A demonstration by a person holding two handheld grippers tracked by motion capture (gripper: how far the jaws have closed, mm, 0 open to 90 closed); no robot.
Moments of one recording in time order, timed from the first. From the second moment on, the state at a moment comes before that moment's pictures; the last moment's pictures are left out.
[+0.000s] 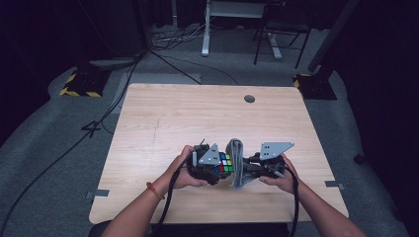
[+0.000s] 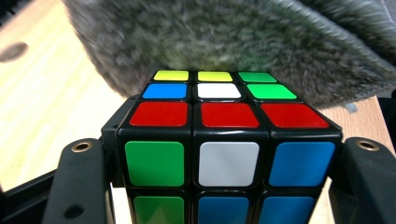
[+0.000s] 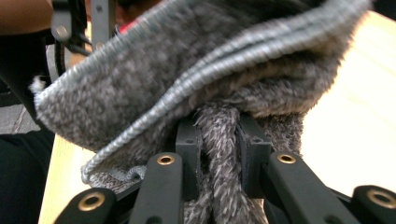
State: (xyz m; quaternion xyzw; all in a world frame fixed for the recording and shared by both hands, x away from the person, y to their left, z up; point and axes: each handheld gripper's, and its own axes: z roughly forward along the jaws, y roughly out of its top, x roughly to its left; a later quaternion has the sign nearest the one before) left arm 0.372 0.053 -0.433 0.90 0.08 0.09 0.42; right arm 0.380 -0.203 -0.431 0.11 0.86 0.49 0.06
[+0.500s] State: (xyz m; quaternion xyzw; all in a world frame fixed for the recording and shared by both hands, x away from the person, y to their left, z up) left arm 0.363 0.034 -0.441 0.91 0.06 0.09 0.39; right arm 0.376 -0.197 -0.427 0.10 0.86 0.49 0.08
